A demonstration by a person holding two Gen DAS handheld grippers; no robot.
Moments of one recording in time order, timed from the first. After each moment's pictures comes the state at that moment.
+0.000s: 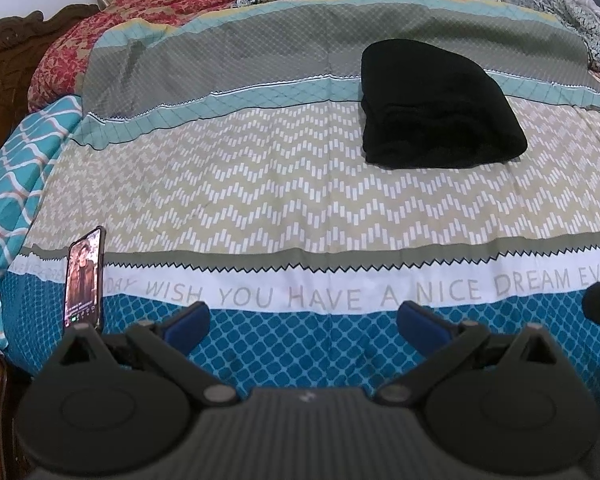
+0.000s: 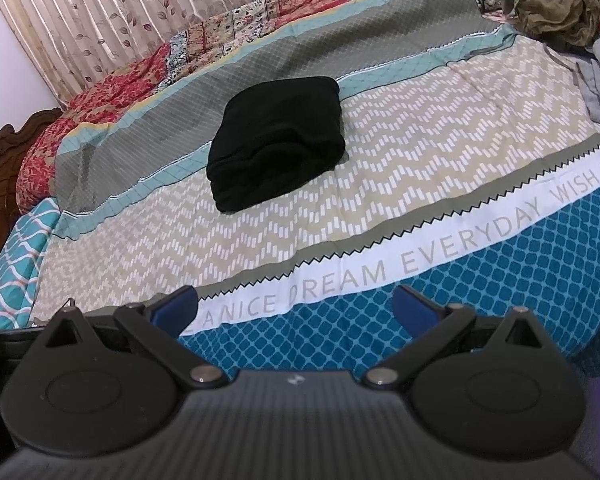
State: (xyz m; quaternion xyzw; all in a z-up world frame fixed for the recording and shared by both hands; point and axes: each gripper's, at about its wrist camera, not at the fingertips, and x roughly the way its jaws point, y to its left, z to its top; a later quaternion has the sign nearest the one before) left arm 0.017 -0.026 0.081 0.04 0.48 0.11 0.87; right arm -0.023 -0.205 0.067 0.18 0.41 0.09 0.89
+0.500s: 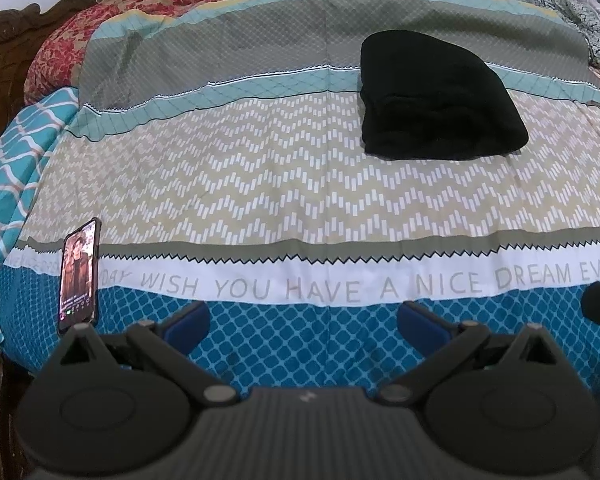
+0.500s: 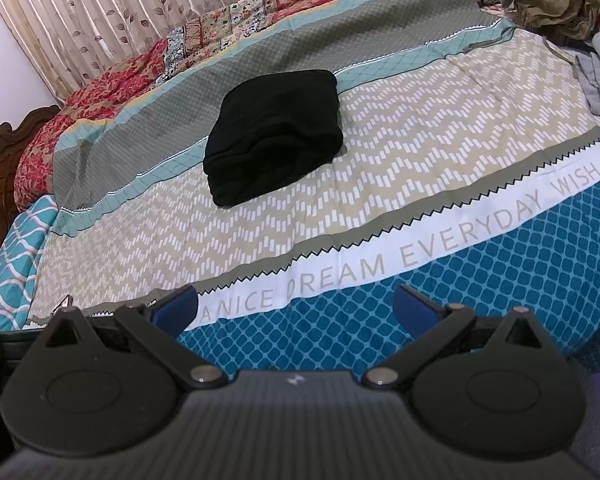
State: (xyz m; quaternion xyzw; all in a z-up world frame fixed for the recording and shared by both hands) left arm 0.019 -0.025 0.077 0.03 0.49 0.11 0.86; right arm -0.023 -0.205 0.064 0.18 0.42 0.09 0.89
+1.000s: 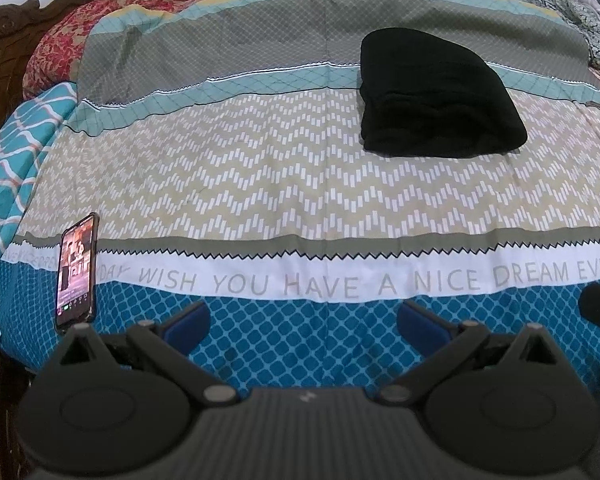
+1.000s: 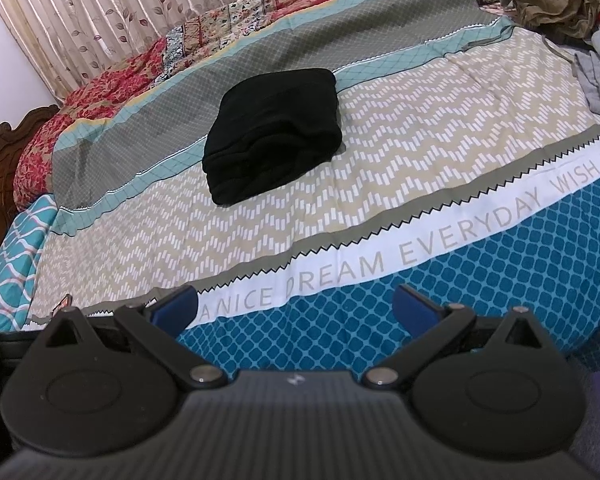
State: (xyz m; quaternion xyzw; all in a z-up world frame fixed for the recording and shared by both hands) left arm 0.019 -0.024 0.077 0.03 0.50 0.11 0.86; right arm -0.023 -0.205 0.063 0.18 0.42 0.09 0.89
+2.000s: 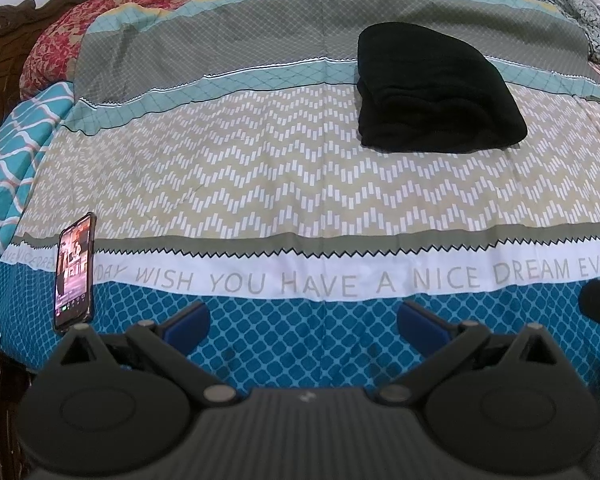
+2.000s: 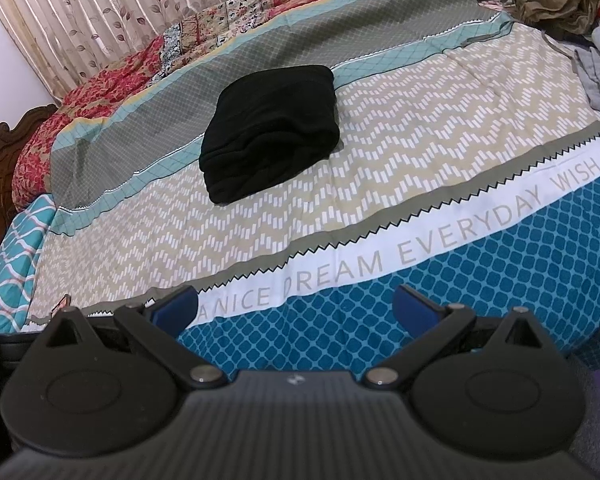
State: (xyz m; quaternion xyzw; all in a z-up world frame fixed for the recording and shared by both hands) left arm 0.022 -0.026 0.074 0.03 0.50 0.11 0.86; right arm -0.021 -0.207 0.062 0.19 0.42 0.08 0.88
